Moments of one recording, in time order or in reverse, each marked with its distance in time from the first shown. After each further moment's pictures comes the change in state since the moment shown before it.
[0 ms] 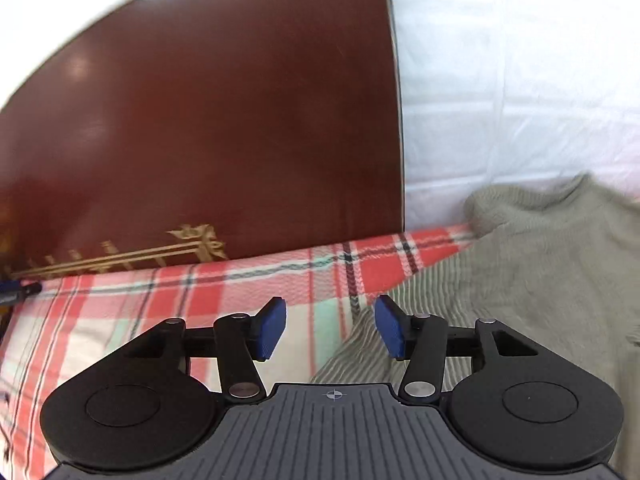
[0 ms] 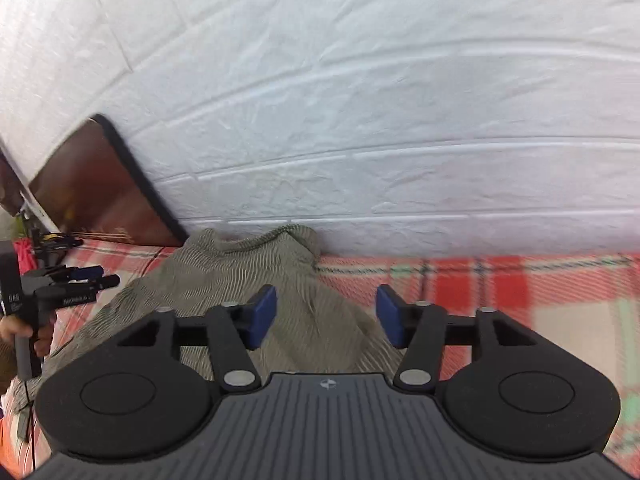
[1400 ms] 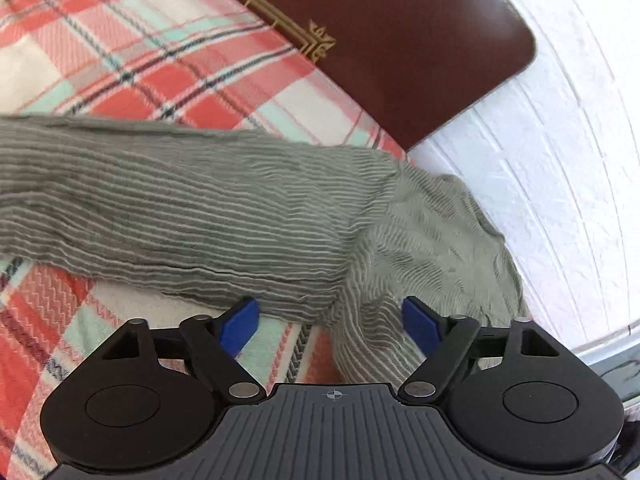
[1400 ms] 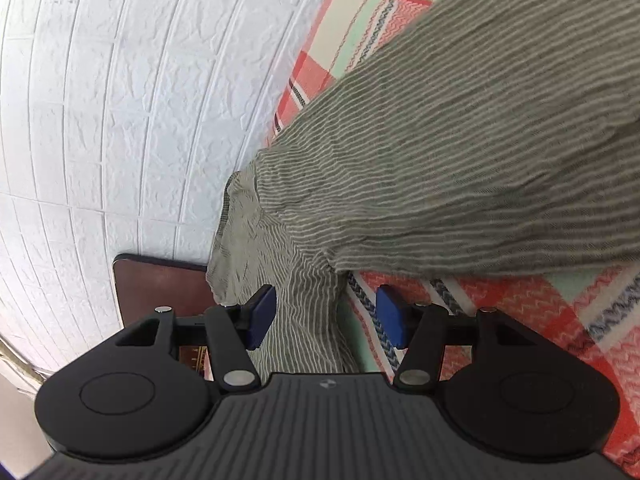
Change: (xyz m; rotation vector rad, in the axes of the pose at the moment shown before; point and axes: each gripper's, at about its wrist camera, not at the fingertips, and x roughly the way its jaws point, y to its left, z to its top) left arm -0.073 0.053 -0.173 -0.787 0.072 -0.348; right arm -0.060 -0.053 -0.204 0.926 -0.075 0.199
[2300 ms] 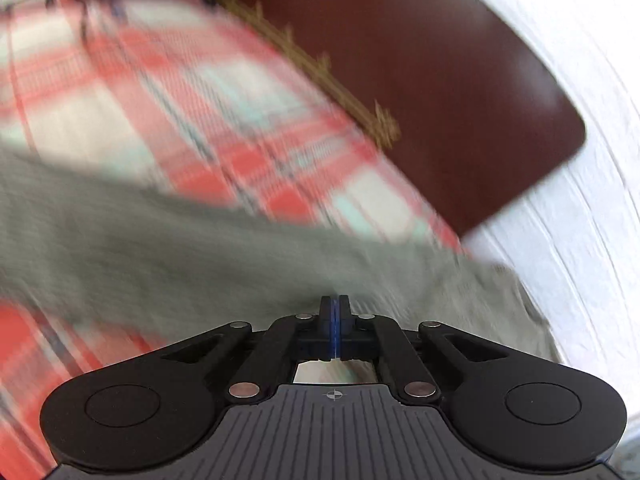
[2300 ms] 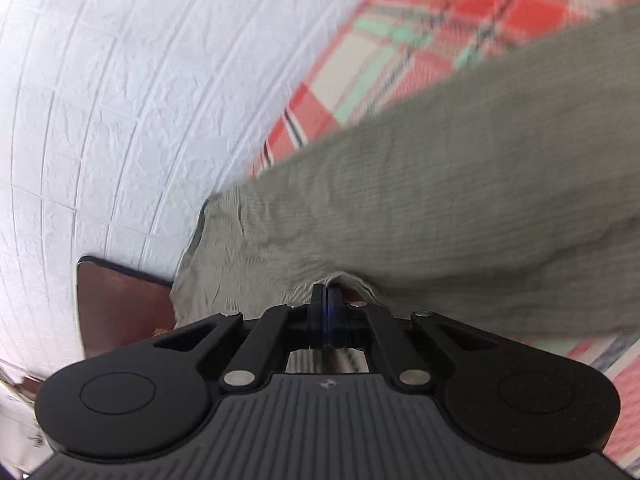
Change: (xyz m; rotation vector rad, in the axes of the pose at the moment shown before) left arm -0.023 0.022 0.026 -0.073 -0.273 0.220; right arm -0.018 0.021 0.016 -0.144 -0.120 -0.130
